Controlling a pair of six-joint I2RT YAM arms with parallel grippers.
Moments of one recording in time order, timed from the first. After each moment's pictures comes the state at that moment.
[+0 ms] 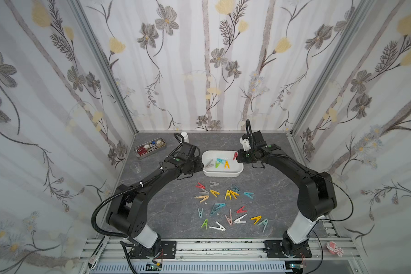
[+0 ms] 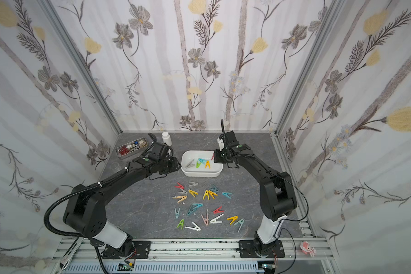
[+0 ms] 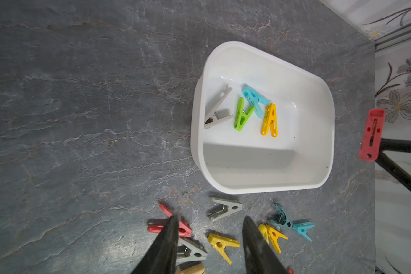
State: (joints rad) left arm -0.48 1.55 1.13 -0.49 0.12 -0.68; right arm 0.41 1.85 1.47 -0.57 -0.25 0.30
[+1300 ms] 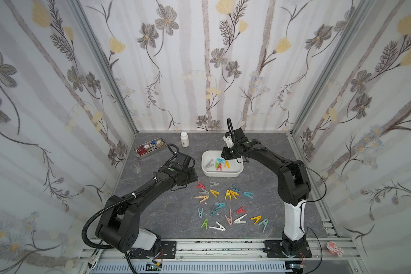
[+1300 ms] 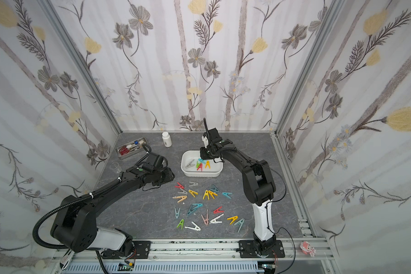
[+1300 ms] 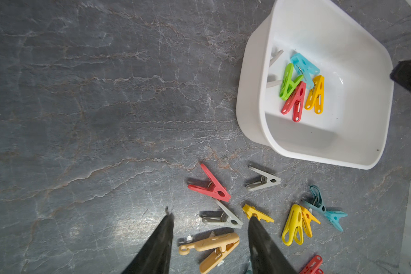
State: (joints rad) left arm -0.46 1.44 0.94 -0.50 0.10 -0.71; right arm 0.50 2.02 1.68 -0.58 -0.22 0.29
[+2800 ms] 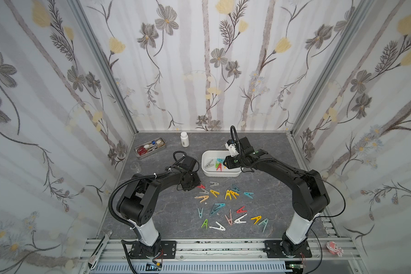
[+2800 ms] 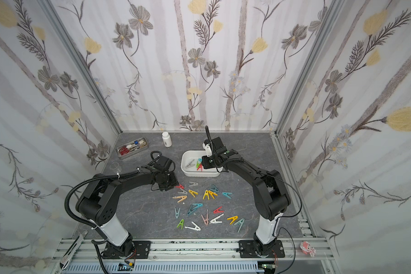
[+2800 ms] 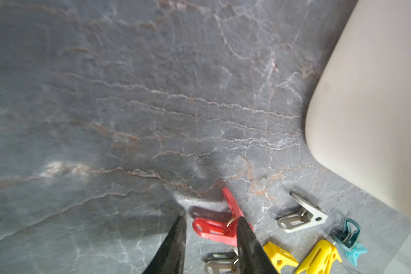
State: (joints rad) left arm -0.45 1.73 0.97 -0.42 0.21 -0.90; right arm 0.52 1.79 1.34 -0.44 -0.25 0.27
